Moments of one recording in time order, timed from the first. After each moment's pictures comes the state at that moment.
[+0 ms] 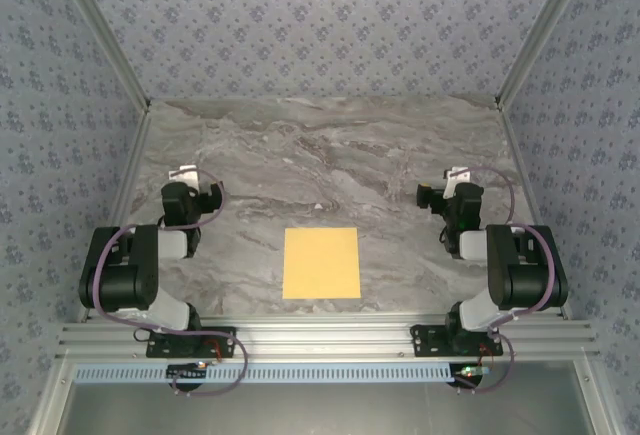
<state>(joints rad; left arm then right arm) 0.02 1.53 0.39 0.72 -0.06 -0.03 -0.03 1.53 0.37 0.72 0.01 -0.01</state>
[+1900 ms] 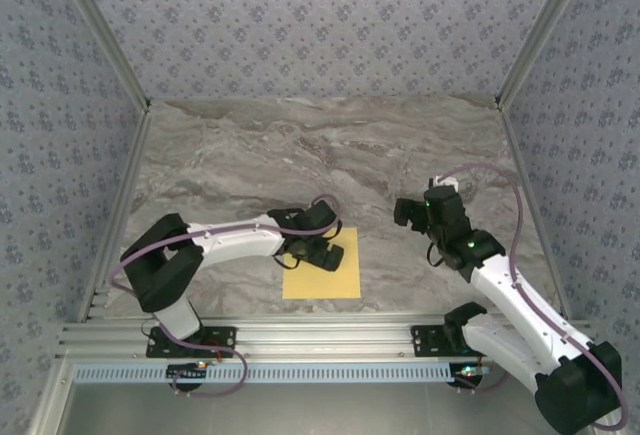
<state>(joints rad) -1.00 1.69 1.01 -0.53 -0.09 -0.54 0.43 0.86 0.62 -0.47 0.29 0.44</state>
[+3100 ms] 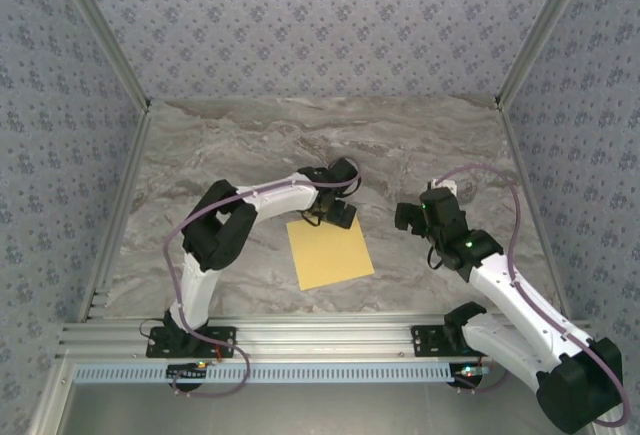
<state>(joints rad) -0.84 2.10 1.53 -0.69 -0.15 -0.43 0.45 0.87 0.62 -0.52 0.32 0.45</state>
